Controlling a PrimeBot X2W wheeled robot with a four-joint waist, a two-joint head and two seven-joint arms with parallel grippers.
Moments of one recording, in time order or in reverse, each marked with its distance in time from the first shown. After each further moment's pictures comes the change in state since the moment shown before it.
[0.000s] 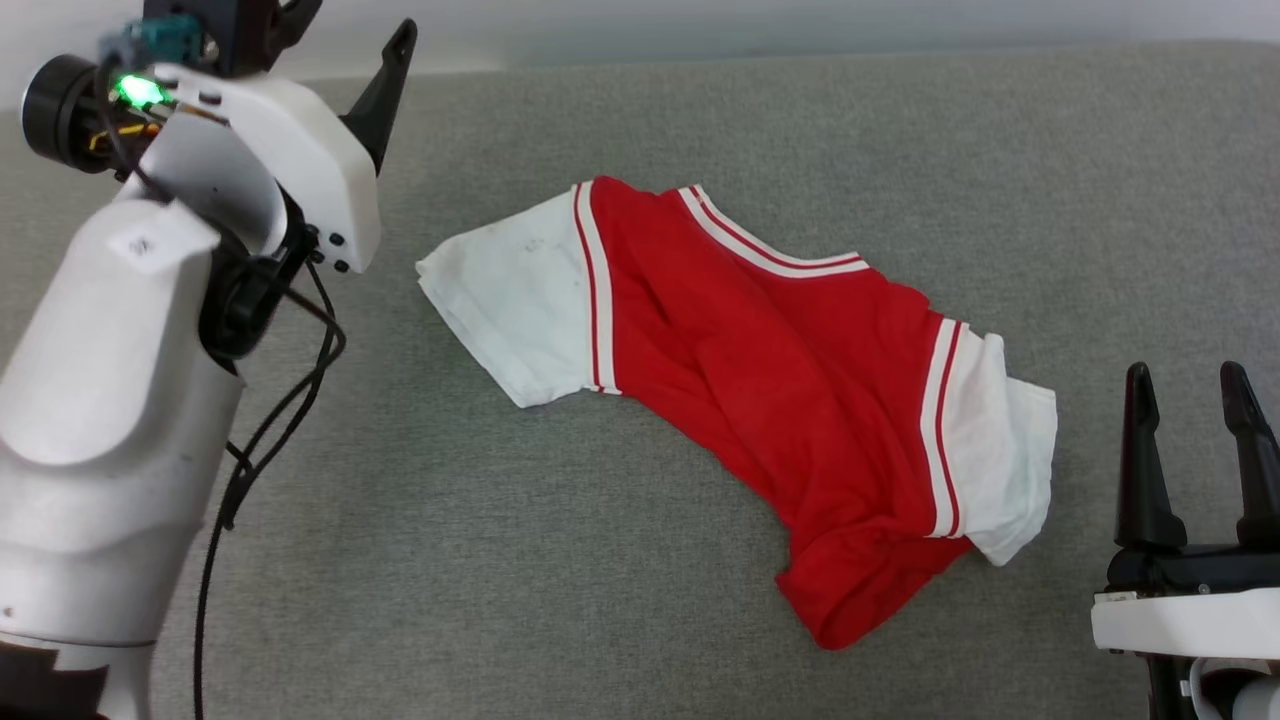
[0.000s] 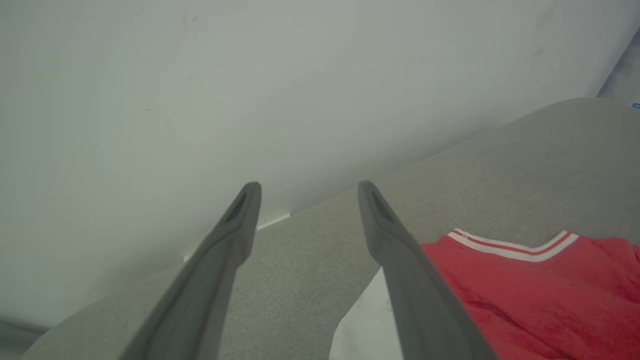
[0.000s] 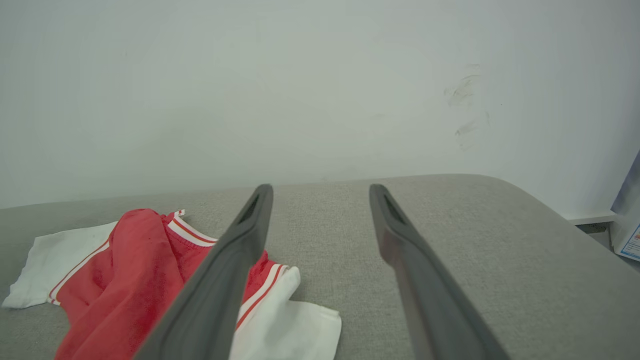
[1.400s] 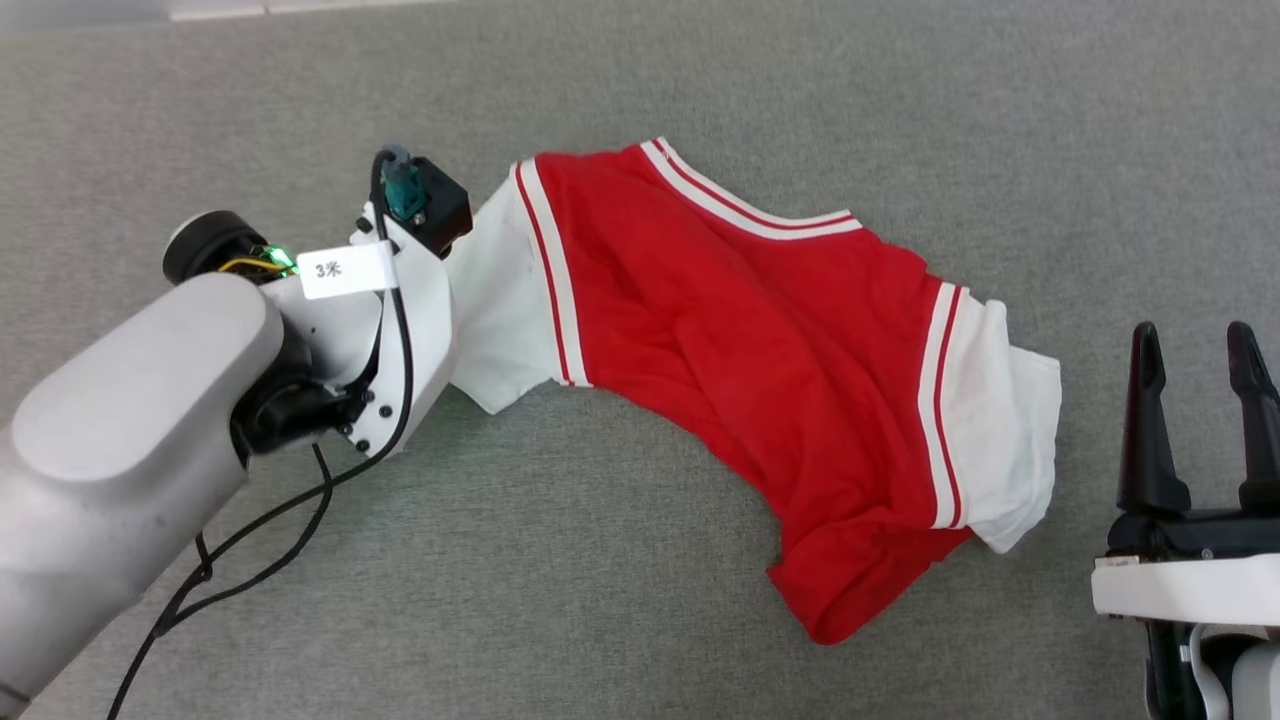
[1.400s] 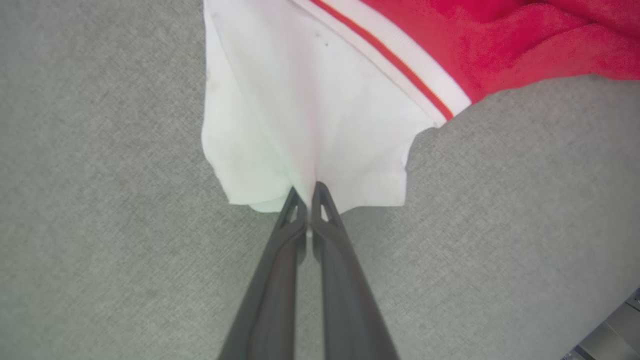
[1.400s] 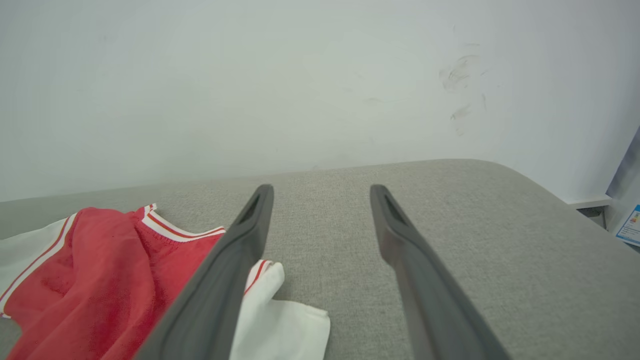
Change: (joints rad) left arm -0.177 0.282 -0.735 -0.081 -0.562 -0.001 0.585; right arm -0.073 0.000 0.004 0.014 0.017 0.000 0.000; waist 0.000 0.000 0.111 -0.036
